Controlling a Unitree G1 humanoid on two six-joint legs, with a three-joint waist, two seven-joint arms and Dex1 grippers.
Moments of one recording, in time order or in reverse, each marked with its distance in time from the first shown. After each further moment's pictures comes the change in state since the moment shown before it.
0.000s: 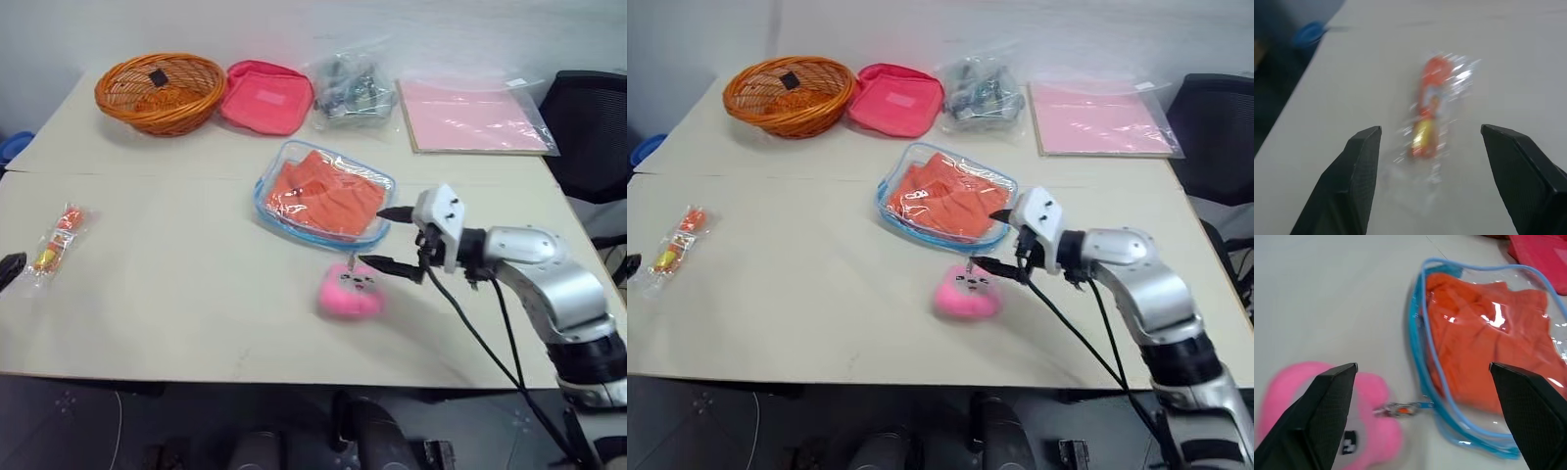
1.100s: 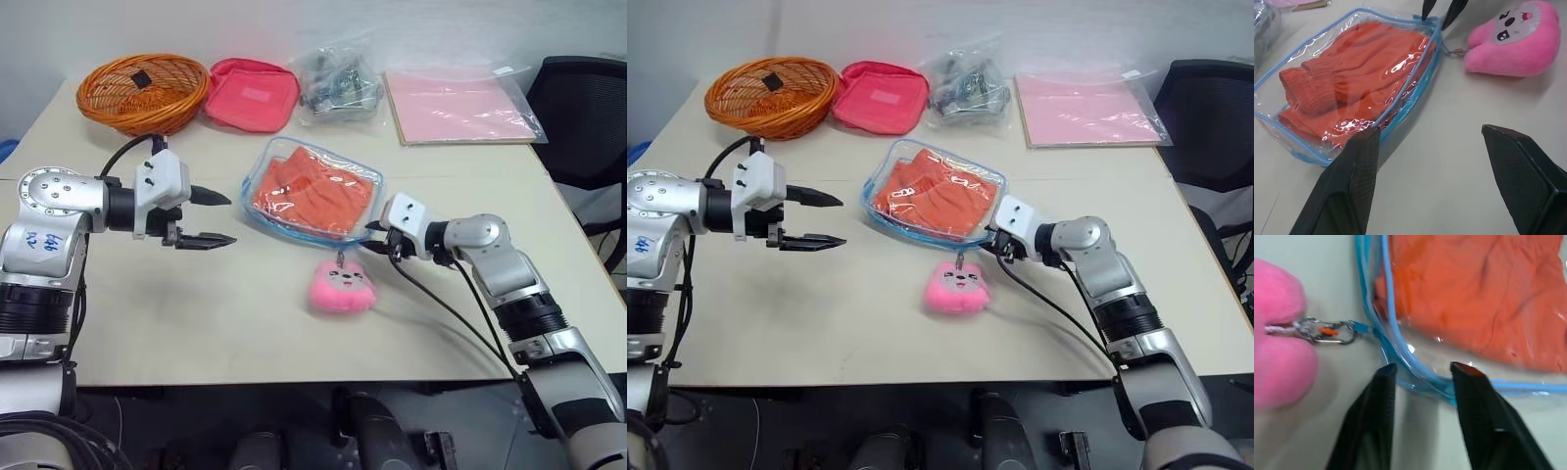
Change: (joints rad) left arm -0.680 -0.056 -0.854 0.084 0.112 -0.403 -0.577; right arm -0.166 0.135 0.098 0.471 -0.306 -0.320 0.112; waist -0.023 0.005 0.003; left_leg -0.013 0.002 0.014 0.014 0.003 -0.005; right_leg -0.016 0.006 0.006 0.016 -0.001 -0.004
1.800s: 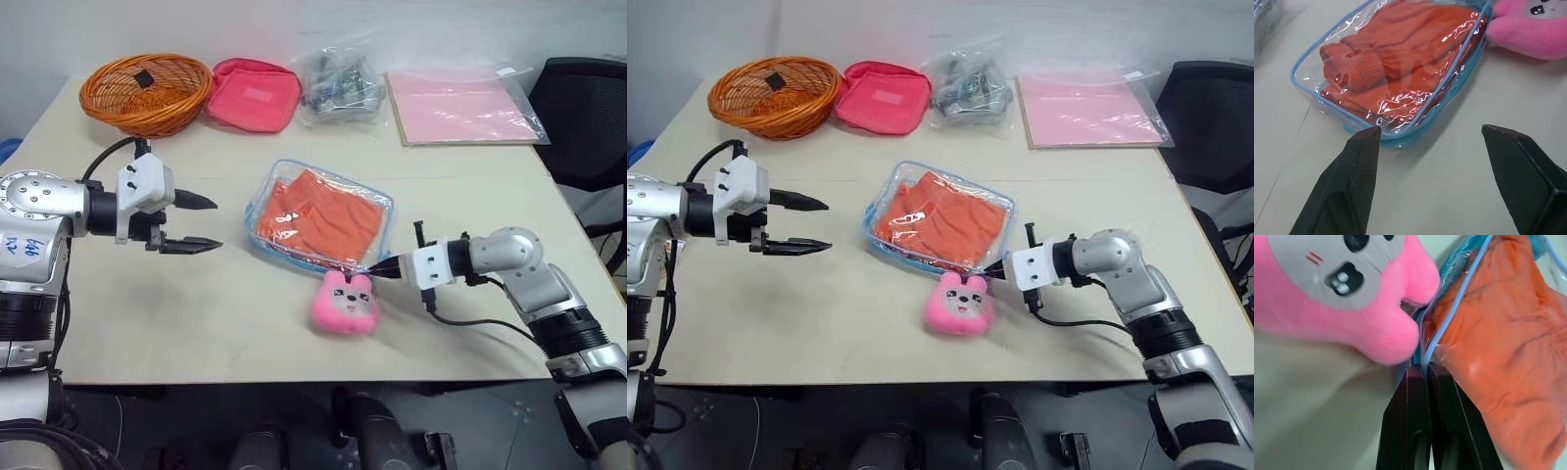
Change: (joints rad) left arm 0.030 0.028 0.026 0.004 0.003 -0.008 -0.036; right arm 0.106 -0.179 0.006 -0.071 -0.004 -0.534 0.239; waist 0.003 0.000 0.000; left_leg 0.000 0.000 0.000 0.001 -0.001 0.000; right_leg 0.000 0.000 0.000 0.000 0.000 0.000
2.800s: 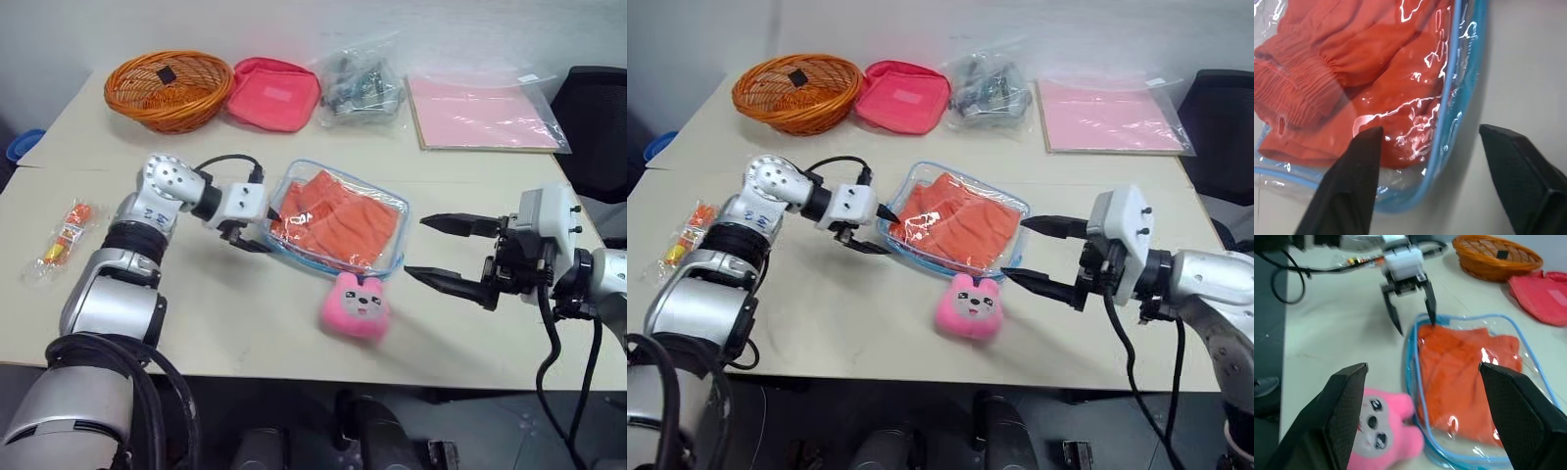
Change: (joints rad) left arm -0.520 -0.422 -0.341 0.976 0.461 -0.767 0.061; right arm 0.398 -0.127 -0.620 -0.933 0.841 1.159 -0.384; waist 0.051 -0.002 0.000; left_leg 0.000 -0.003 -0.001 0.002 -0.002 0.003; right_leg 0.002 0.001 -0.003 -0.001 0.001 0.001
